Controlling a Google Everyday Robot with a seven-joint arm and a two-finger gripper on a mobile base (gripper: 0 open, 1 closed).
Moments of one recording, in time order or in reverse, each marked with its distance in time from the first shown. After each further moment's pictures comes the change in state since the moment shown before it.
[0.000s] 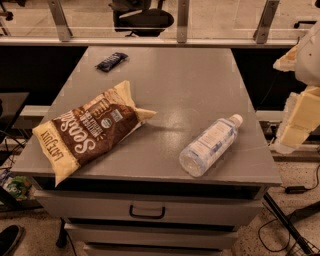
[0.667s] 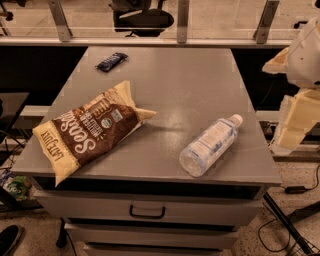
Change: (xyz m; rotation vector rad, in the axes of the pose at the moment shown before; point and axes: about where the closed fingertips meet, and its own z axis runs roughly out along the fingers) arm -0.008 0.000 0.012 -0.038 -0.005 -0.088
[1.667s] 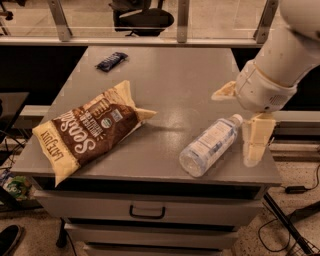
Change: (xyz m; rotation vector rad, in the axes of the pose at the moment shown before) arm -0.034 0.002 0.090 -0.186 -0.118 -0.322
